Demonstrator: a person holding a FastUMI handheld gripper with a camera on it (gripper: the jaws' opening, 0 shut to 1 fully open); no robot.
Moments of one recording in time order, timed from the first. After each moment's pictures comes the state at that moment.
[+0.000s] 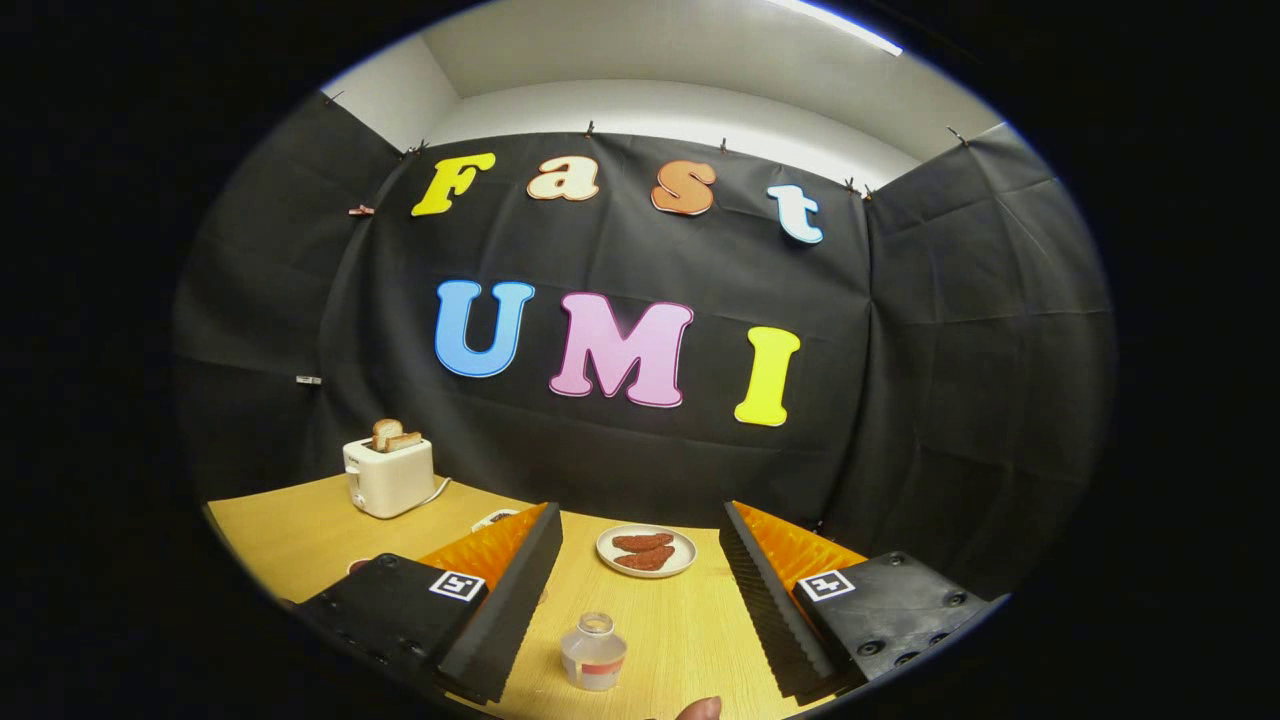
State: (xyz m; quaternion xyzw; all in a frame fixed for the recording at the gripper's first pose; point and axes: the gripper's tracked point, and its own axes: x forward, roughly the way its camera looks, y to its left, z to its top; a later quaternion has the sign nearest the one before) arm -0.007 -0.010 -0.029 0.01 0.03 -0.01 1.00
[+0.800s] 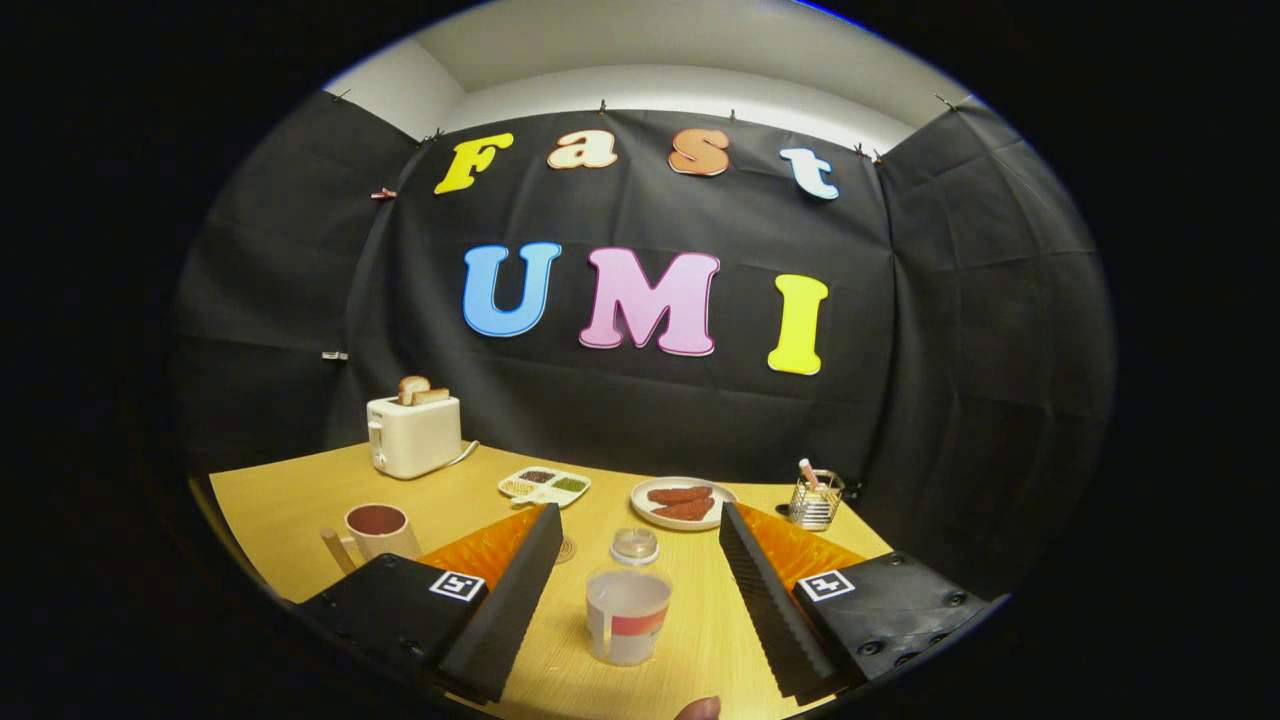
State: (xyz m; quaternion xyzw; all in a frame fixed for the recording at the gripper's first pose) arm -0.016 0.025 -0.153 0.03 0.07 0.03 1.00
